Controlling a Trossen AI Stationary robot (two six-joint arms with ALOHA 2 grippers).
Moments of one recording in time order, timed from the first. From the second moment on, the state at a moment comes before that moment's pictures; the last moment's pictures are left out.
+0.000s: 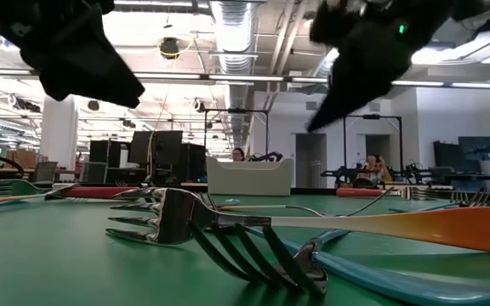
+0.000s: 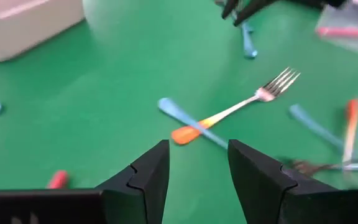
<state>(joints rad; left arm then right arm) -0.62 1.42 0.73 -0.24 -0.84 -0.90 0.28 1.56 0.91 -0.24 0.42 0.28</state>
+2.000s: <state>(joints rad) -0.64 1.29 0.56 0.14 -0.72 -0.86 0.51 1.64 0.98 -0.46 0.40 0.89</state>
